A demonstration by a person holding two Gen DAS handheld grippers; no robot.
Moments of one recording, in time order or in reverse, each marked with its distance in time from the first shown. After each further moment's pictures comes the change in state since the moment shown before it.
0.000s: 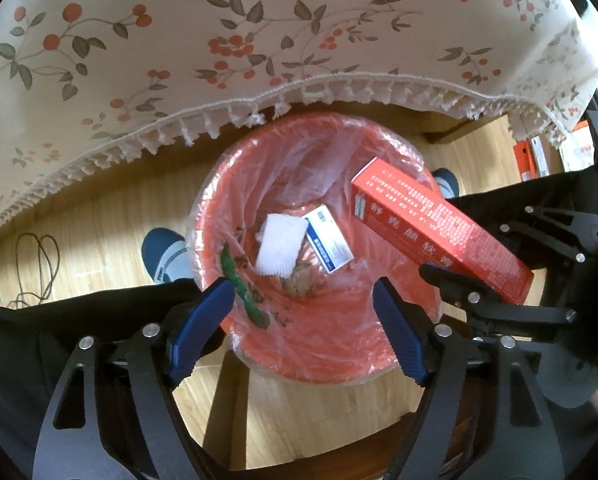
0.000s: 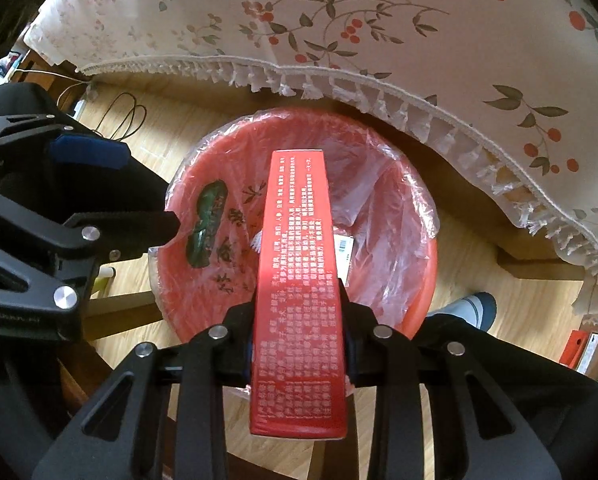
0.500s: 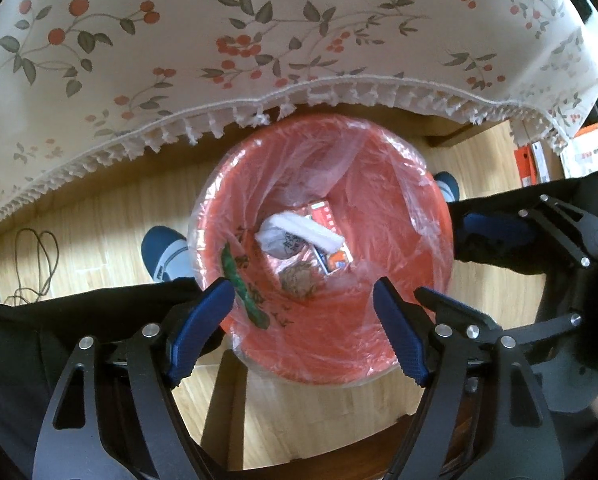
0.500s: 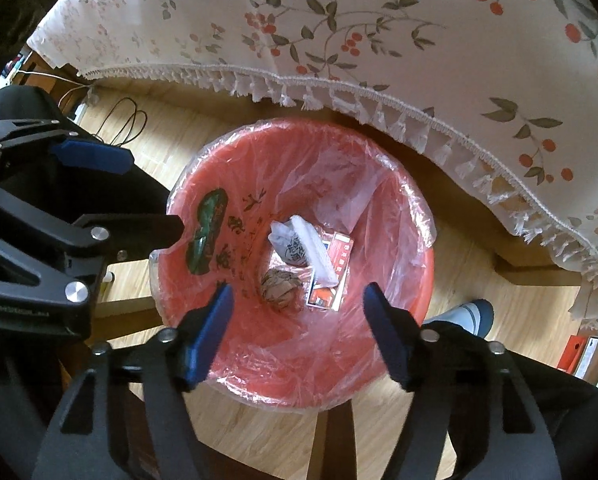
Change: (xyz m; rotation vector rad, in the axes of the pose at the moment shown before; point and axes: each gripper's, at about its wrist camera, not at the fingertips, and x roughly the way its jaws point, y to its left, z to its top) left arm 0.000 0.004 0.001 -0.021 -0.003 -0.005; right arm -0.008 0.000 0.001 0.004 -0.036 -0.014
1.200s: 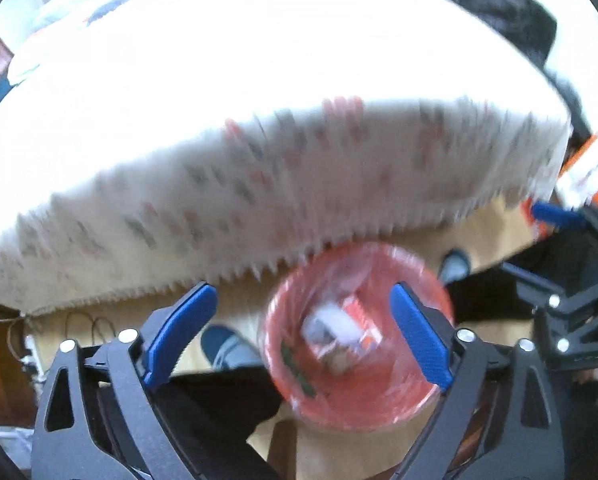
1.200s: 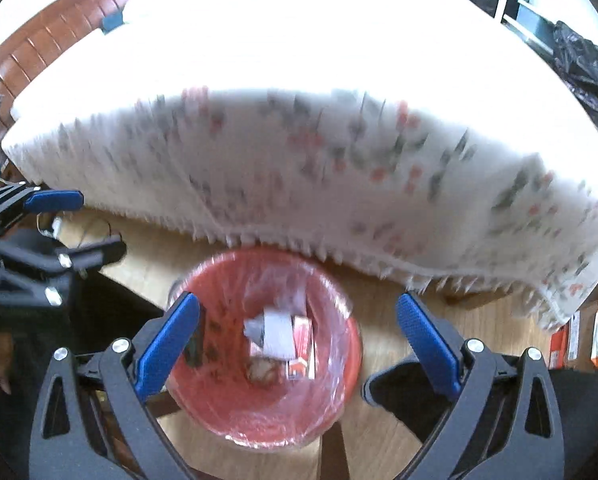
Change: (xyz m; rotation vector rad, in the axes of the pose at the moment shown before) left arm -0.140 0.003 0.032 0.081 -0.391 0.109; right arm -0.141 -0.041 0.018 0.197 -0.370 -0.114
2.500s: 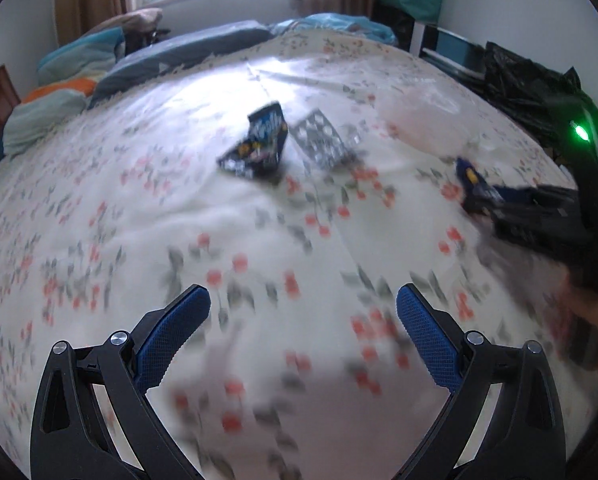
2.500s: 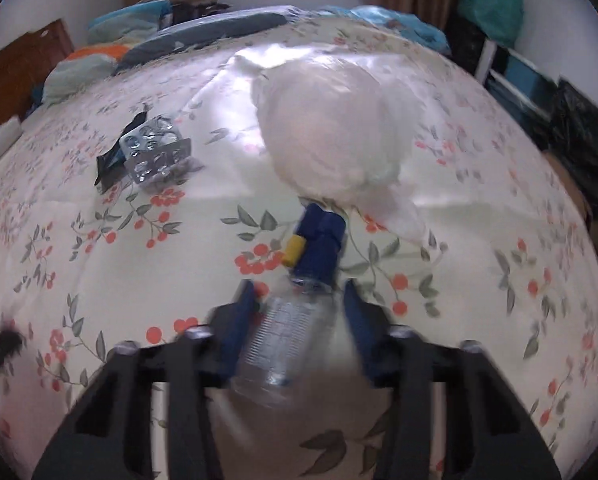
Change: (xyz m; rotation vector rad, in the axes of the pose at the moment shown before) left arm 0.100 0.133 0.302 -0.008 -0.252 0.053; right arm 0.168 -0.057 0.367 0.007 -0.142 -0.171
